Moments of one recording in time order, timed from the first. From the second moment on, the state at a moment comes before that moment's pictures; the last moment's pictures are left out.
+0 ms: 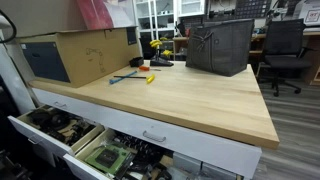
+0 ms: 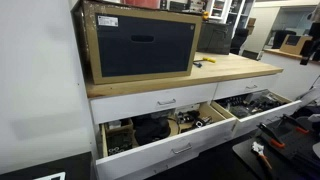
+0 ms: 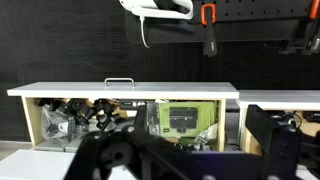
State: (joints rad) arm -0.21 -0.82 -0.15 -2.80 -0.31 1.95 -0.15
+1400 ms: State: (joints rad) arm -0.21 -0.79 -0.17 -2.80 -0.32 1.97 -0.15
